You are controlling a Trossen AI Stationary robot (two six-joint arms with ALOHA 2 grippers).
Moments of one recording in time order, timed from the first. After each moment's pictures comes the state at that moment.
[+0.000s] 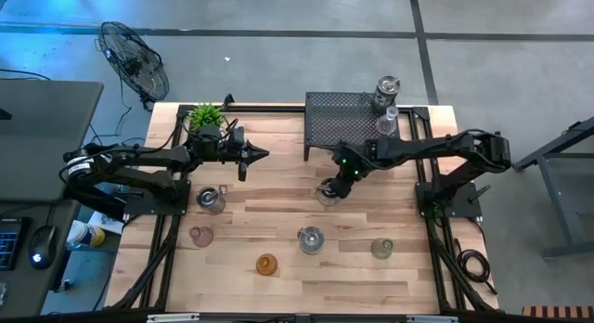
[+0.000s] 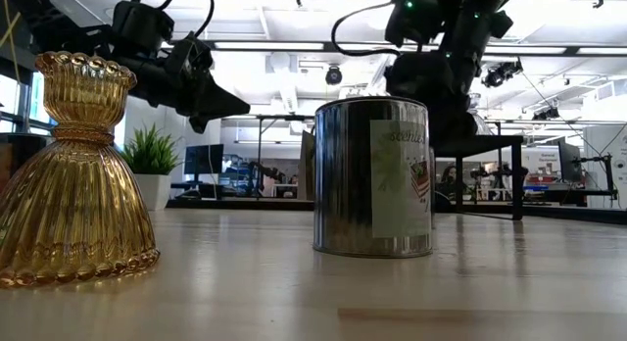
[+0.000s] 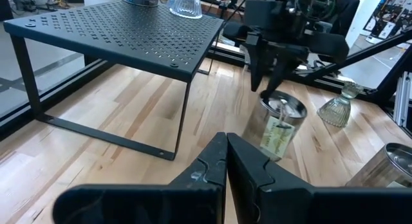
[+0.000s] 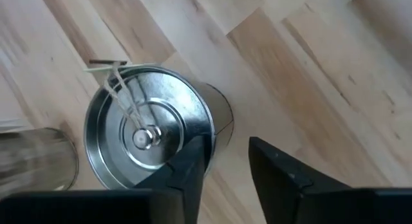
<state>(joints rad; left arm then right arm) 0.47 1.15 0.34 0.66 0.35 -0.14 -0.16 1.50 0.97 -0.60 -0.05 0.54</state>
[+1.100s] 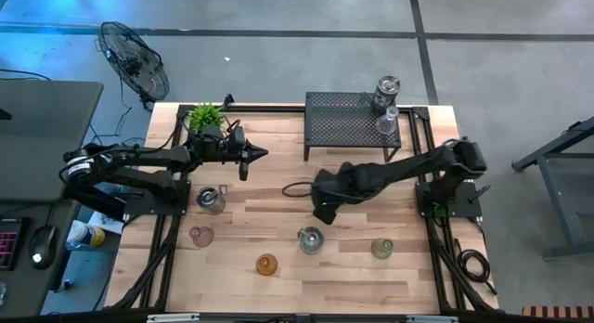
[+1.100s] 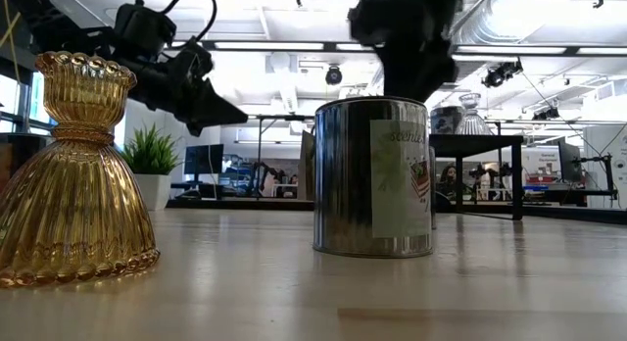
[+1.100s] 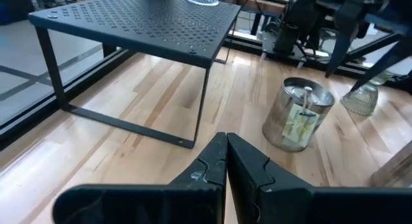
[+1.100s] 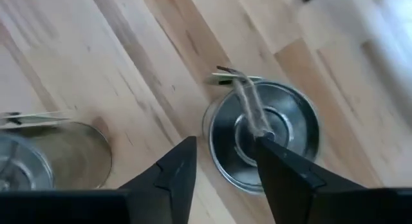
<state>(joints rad) 0.47 1.15 0.34 0.60 0.29 -0.08 0.16 1.75 1.41 -0.94 0.26 0.71</state>
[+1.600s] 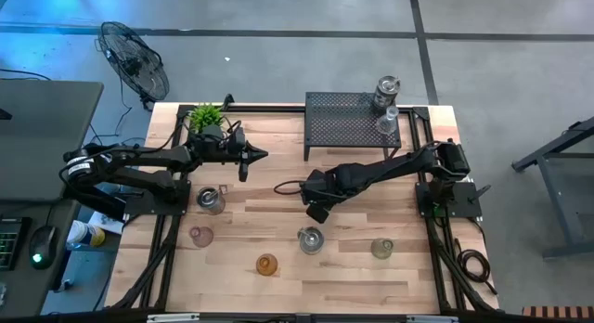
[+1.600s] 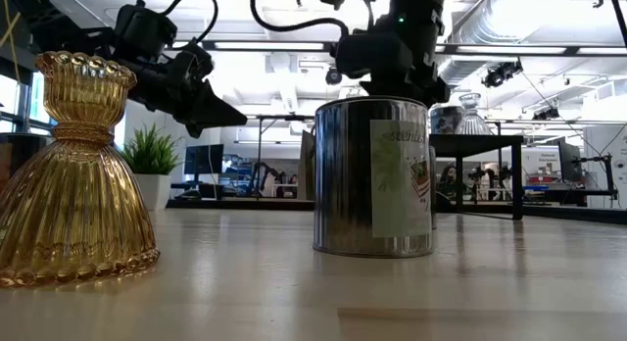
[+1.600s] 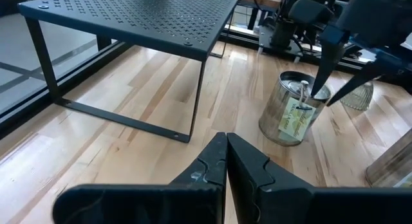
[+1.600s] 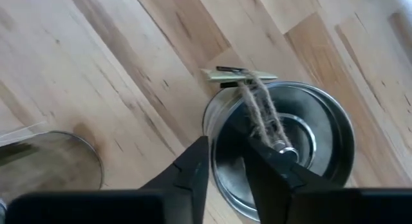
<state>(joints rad) 0.47 1.15 0.34 0.59 0.30 -0.08 0.12 1.87 1.46 -0.98 0.19 0.74</state>
